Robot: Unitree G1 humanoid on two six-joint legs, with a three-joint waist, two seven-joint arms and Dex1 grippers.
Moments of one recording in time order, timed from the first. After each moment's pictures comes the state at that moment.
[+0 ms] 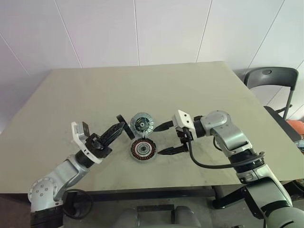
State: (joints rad) left arm -0.03 0.33 0.35 -0.16 -1.75 0.98 -0.25; right arm -0.64 -0.52 0.31 0.16 0.22 0.24 1.40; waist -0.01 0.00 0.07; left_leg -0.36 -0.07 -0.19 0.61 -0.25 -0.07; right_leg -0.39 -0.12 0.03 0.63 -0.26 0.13
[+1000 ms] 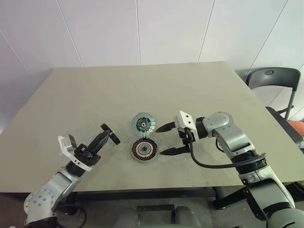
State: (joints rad) left arm 0.06 0.35 0.41 -0.07 -1.53 0.86 -0.51; right arm -0.62 -0.53 0.31 0.16 0.22 0.25 1.40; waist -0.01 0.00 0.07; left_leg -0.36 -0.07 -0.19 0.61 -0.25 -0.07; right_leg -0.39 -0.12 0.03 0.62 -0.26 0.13
